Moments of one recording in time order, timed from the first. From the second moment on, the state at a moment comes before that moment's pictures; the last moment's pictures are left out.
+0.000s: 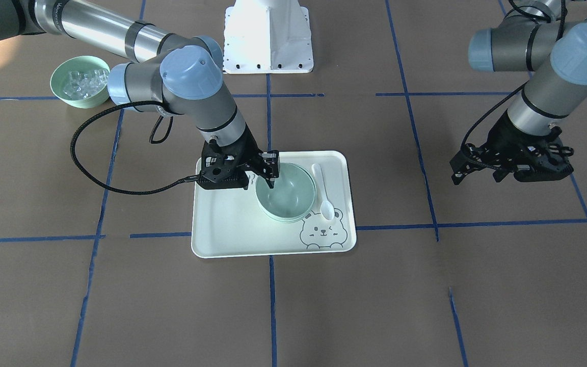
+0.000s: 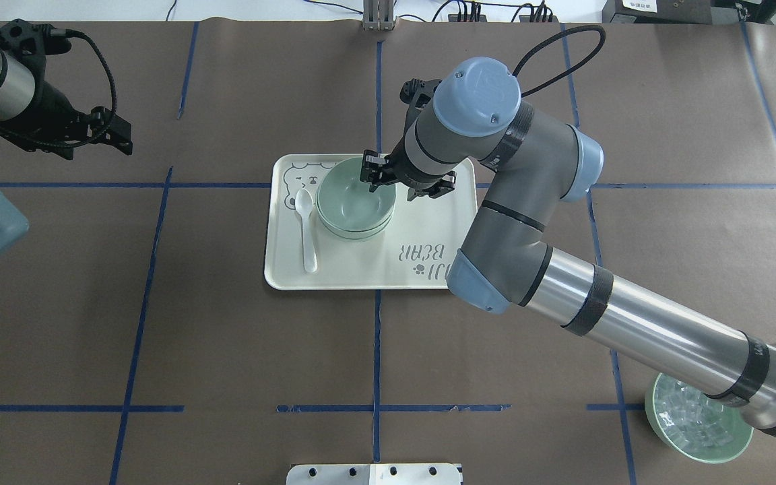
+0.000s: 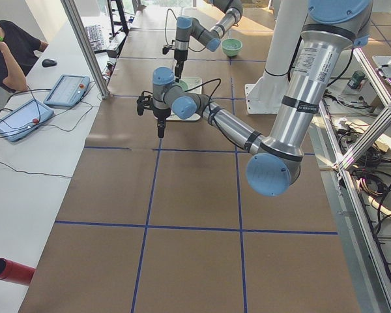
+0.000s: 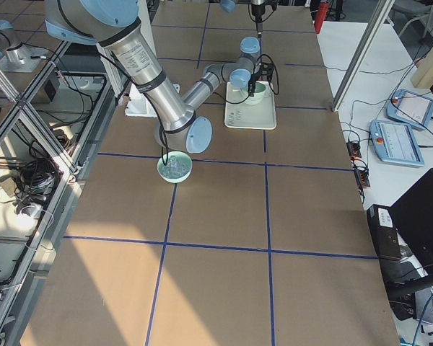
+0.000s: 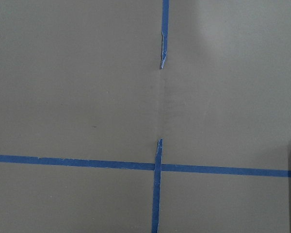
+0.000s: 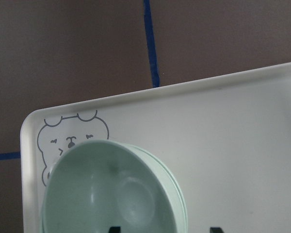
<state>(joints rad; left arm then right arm) -1.01 -1.87 -1.79 -1.74 -2.14 -0.90 0.64 -0.80 1.47 -1.23 1.97 1.36</state>
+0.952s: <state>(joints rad) -1.10 -1.79 -1.82 -1.73 -2.20 -0.75 0.79 -1.11 1.86 -1.47 2.06 1.07</state>
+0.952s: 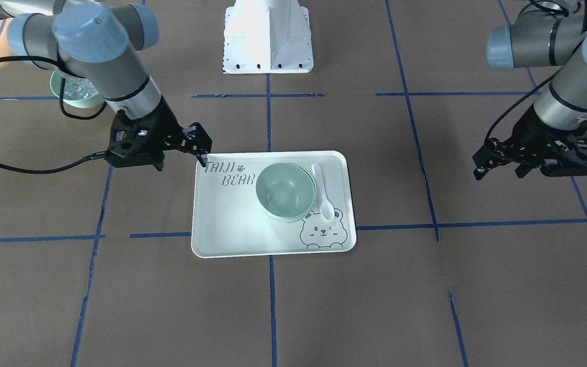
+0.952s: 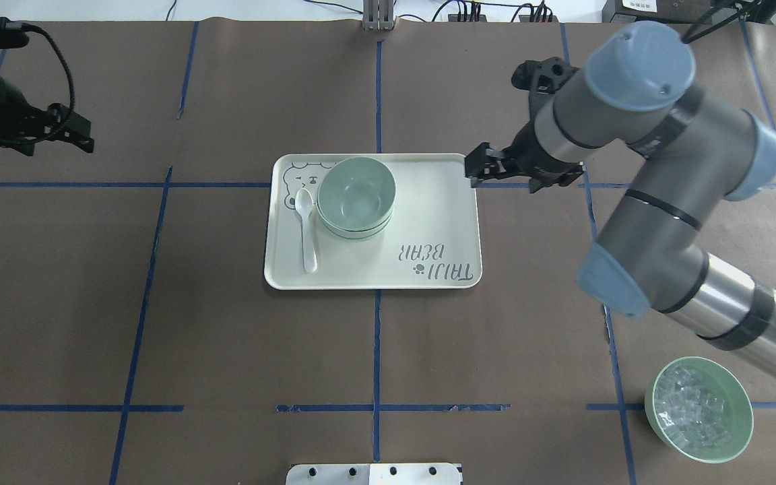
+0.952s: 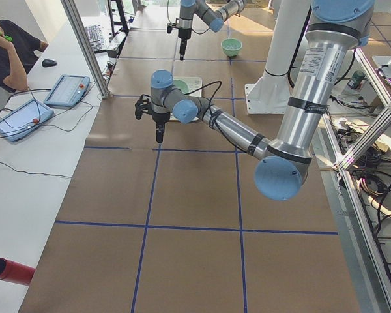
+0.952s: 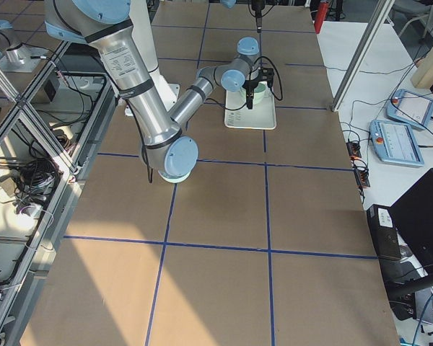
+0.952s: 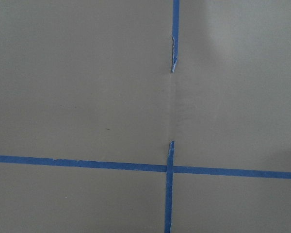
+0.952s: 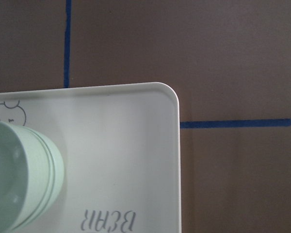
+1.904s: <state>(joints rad) -1.47 -1.60 -1.70 -1.55 -2.32 0.03 1.33 -1.55 1.76 -1.49 2.38 0.12</state>
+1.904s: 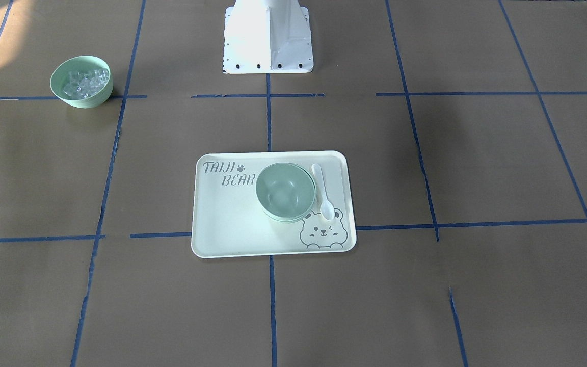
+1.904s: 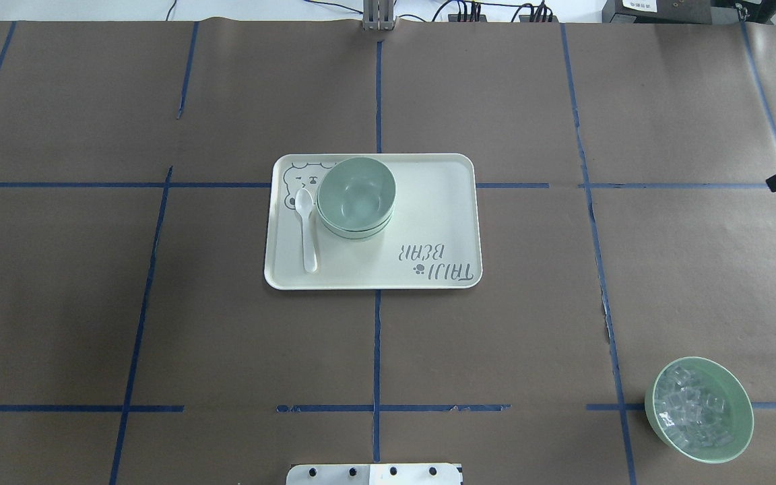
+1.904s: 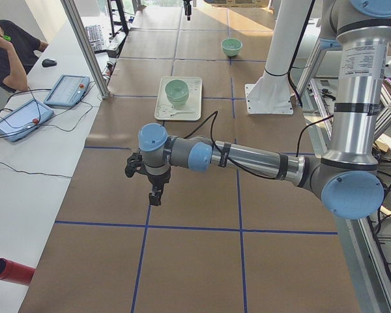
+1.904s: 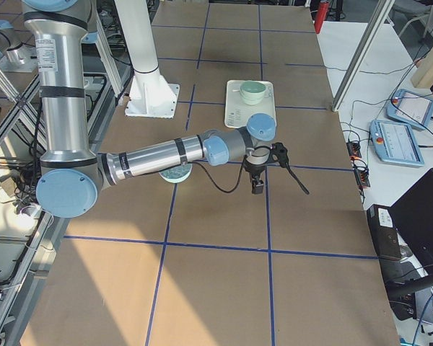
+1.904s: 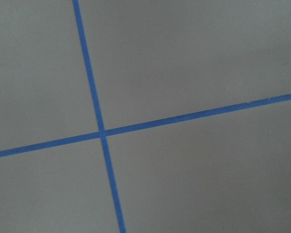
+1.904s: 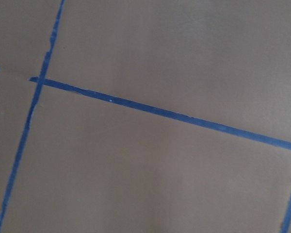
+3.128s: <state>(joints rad) -1.51 -1.55 -1.69 -1.47 -2.34 0.11 1.62 -1.60 1.54 -1.46 2.41 -0.05</state>
